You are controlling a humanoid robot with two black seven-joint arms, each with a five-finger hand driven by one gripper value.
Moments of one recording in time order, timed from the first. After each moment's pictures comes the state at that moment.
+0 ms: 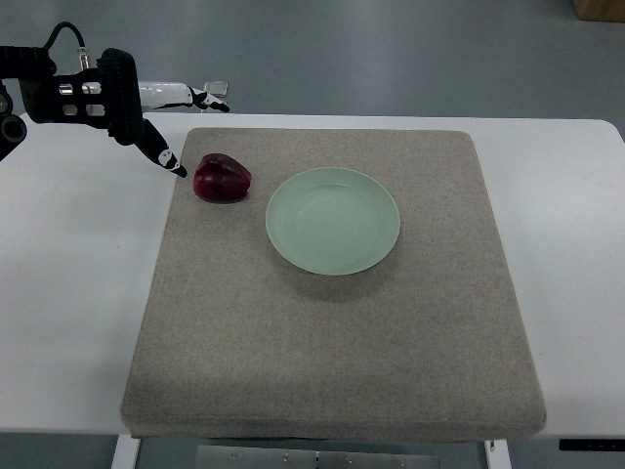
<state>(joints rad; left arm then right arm) -1.01 0.66 -0.65 -1.06 1.65 -0.54 -0.19 -0.02 0.00 -0.02 0.12 0.01 0.08 -0.05</state>
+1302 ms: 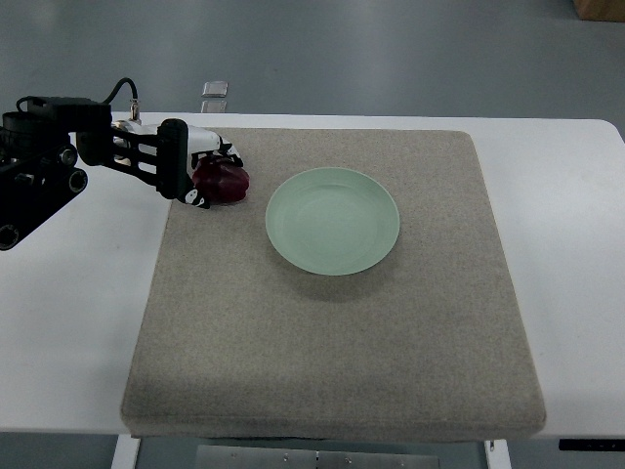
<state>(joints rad) -0.97 0.53 -0.58 -1.00 1.81 -0.43 -0.19 -0.02 0.00 -0.02 0.12 0.01 0.08 -0.05</state>
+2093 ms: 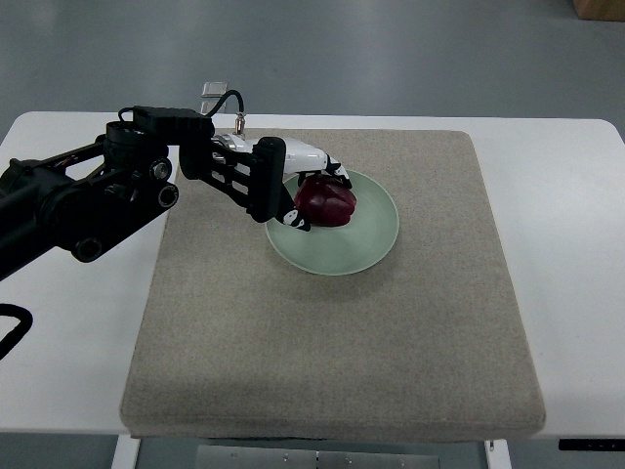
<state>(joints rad) -0.99 0.30 -0.56 -1.06 1.79 -0.43 -0.20 -0.02 0.00 -0.02 0.12 0.01 0.08 -0.05</state>
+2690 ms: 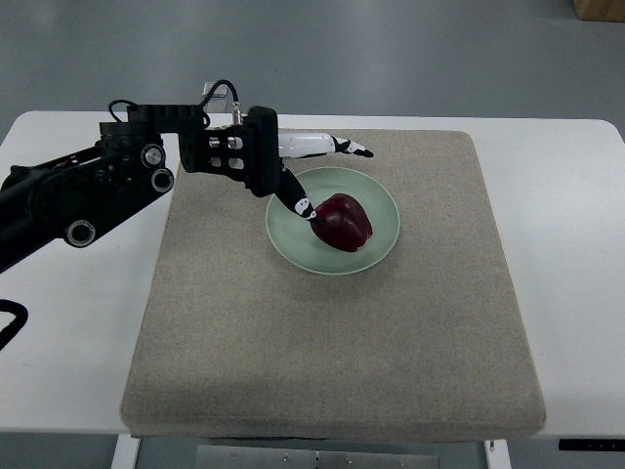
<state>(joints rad) -1.02 0.38 -0.57 -1.05 1.41 -0.43 -0.20 -0.02 0.00 -0.02 0.12 0.01 0.08 -0.05</state>
